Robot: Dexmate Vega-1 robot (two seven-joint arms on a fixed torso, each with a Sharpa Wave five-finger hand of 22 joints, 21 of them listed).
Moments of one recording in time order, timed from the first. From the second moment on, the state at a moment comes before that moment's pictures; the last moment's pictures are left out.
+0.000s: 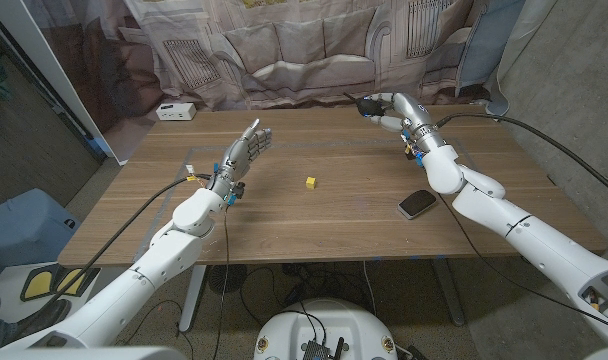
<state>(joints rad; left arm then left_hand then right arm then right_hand) 1.00 0.62 0.36 -1.58 -0.55 -0.33 0.02 0.23 0.07 0.16 -0.07 0.19 0.31 0.12 0.19 0.18 0.29 0.10 0.22 0.20 0.24 0.09 0.19 0.18 0.19 0.10 0.20 0.17 -0.74 -0.71 -0.52 -1.60 -0.35 0.16 -0.40 1.05 0.08 0.22 -0.15 0.18 0.78 -0.07 0.18 0.20 0.73 -0.07 0.18 0.20 0.72 -0.07 0.31 0.32 0.89 -0.11 0.28 0.18</state>
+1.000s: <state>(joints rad) 1.01 0.62 0.36 -1.58 -0.55 -0.33 0.03 0.23 0.07 0.16 -0.08 0.19 0.31 0.12 0.19 0.18 0.29 0.10 0.22 0.20 0.24 0.09 0.19 0.18 0.19 0.10 0.20 0.17 -0.73 -0.73 -0.53 -1.63 -0.38 0.13 -0.38 1.04 0.06 0.21 -0.14 0.18 0.76 -0.07 0.19 0.20 0.72 -0.07 0.19 0.20 0.70 -0.06 0.31 0.33 0.89 -0.10 0.27 0.18</state>
